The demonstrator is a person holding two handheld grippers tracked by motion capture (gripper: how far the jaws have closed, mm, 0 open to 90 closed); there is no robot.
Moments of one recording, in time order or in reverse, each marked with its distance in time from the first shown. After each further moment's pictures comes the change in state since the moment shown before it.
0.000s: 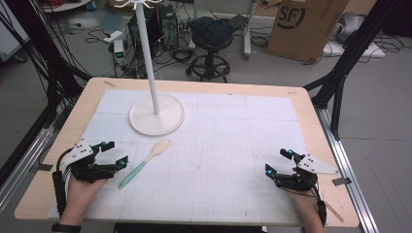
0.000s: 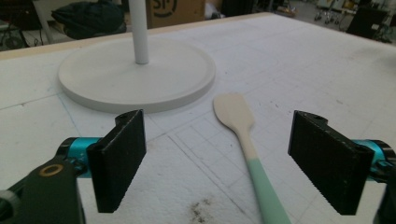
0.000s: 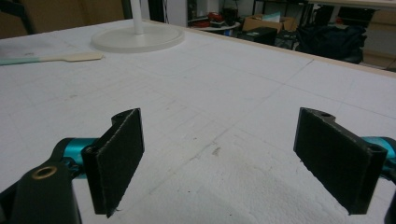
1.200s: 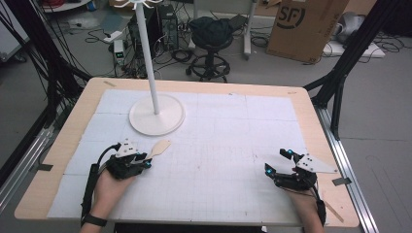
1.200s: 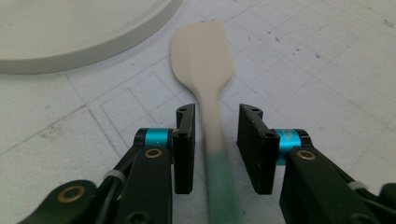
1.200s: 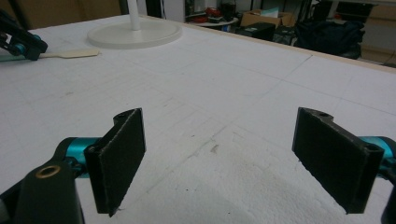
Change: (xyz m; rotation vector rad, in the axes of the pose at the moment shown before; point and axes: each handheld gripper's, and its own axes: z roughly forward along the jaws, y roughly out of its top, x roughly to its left) left arm -0.042 0.004 0.070 0.360 0.043 0.065; right arm 0.001 0.001 0.002 0.019 -0.007 0.007
